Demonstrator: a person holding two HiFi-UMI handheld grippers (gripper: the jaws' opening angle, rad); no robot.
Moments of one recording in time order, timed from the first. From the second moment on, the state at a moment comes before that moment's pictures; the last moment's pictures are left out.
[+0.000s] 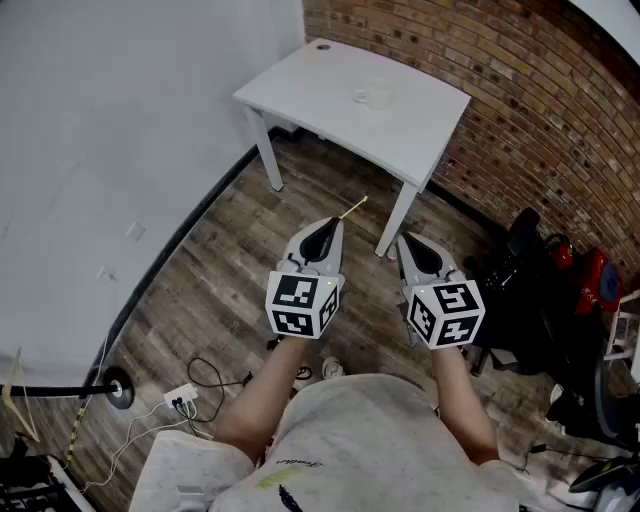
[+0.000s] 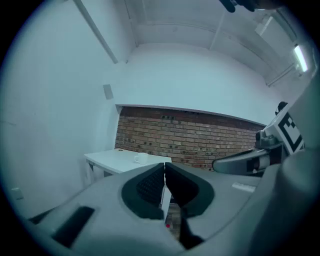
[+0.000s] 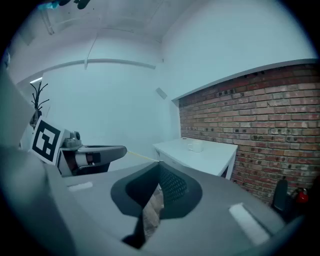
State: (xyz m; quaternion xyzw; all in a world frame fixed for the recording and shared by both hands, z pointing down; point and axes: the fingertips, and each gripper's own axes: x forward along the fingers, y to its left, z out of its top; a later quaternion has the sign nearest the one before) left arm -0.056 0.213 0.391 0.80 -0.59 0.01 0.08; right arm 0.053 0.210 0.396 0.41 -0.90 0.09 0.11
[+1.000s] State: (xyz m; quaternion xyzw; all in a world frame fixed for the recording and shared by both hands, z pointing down) left arm -0.057 0.125 0.412 0.80 -0.60 0.03 0.09; right arm 0.057 0.117 0.419 0.41 -0.90 0.12 0.09
